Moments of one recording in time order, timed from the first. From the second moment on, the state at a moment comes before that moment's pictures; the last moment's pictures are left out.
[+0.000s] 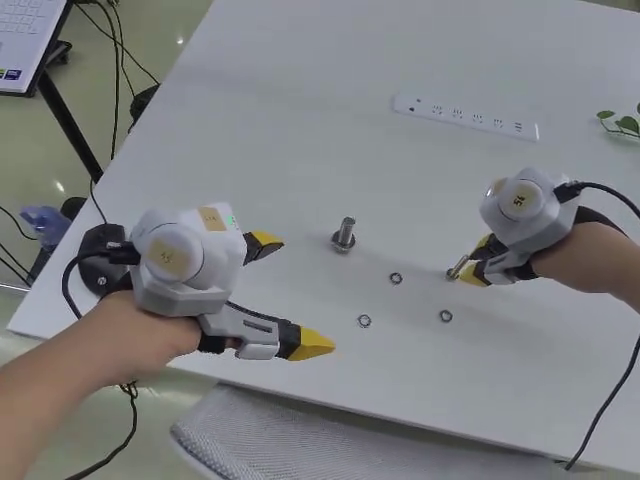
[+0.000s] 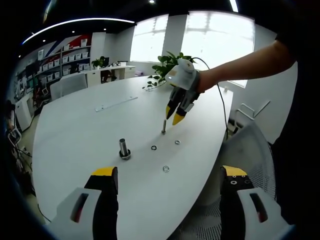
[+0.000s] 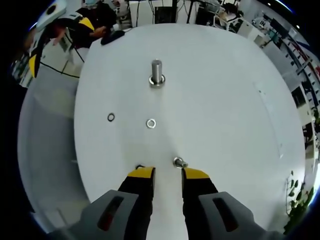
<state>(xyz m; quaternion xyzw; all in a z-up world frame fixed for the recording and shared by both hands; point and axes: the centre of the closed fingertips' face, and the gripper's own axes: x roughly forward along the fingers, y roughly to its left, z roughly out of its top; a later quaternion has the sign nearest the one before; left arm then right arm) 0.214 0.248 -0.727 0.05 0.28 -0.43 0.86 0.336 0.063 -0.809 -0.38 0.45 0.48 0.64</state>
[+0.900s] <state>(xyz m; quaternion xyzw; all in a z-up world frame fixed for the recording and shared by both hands) 0.206 0.245 -0.722 0.05 0.28 -0.43 0.86 0.292 0.064 -0.828 -0.37 0.46 0.51 0.63</state>
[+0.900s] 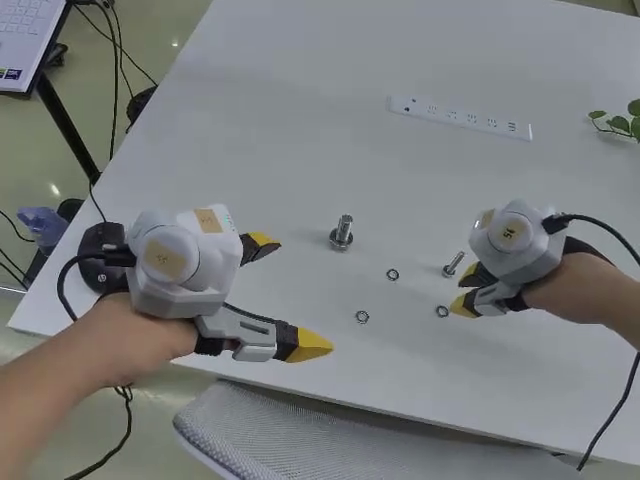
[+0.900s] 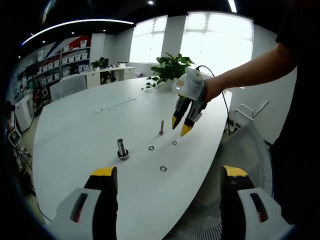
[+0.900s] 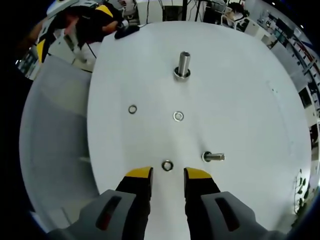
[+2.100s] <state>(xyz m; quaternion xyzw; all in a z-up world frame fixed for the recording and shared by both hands) 0.196 0.251 -0.730 0.05 0.29 -0.42 0.85 0.293 0.058 -0.868 -0.37 0.46 0.49 0.64</state>
